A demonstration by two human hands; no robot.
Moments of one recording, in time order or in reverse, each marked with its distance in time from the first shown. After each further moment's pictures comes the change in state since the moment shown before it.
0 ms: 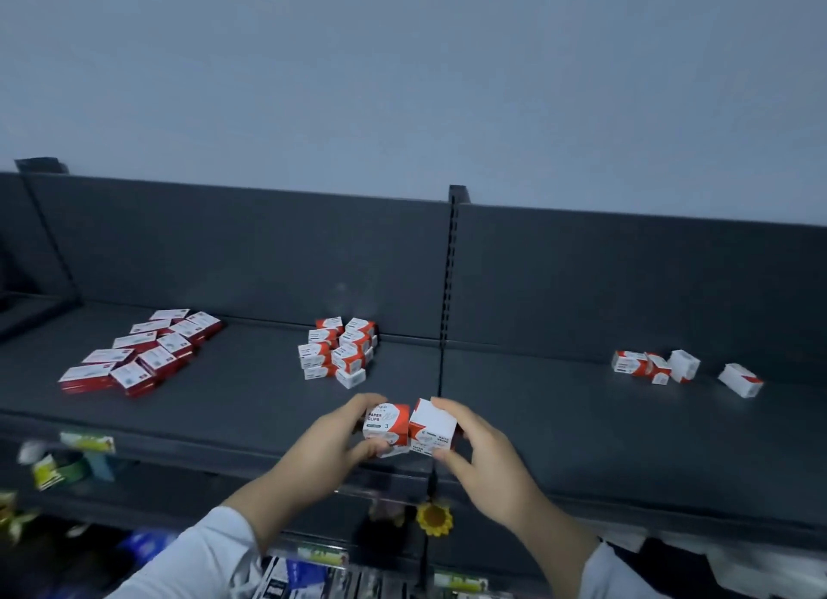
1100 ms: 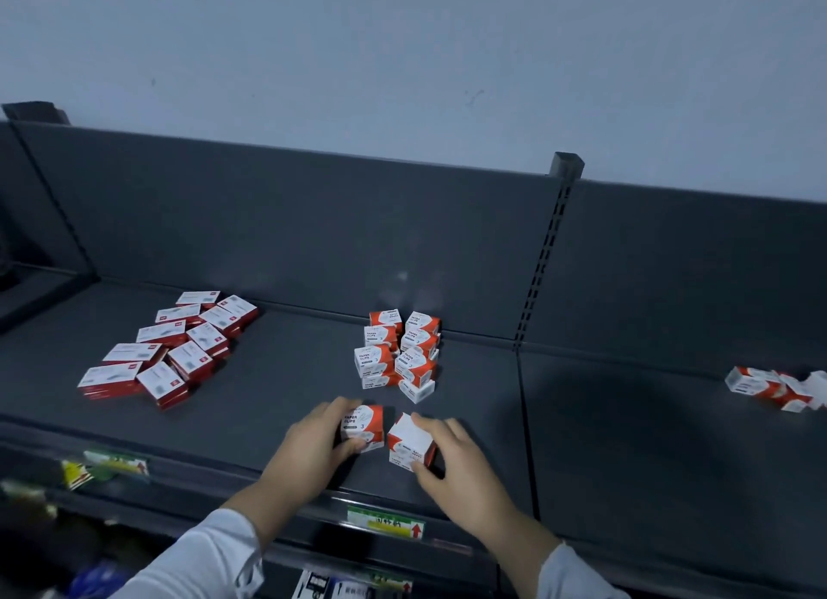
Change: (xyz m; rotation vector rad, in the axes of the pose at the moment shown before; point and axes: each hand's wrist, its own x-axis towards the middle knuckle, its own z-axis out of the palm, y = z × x) left_hand 0.048 -0.167 -0.065 0.231 0.095 -0.201; right_hand 0.120 -0.011 0.143 -0.078 -0.113 0.078
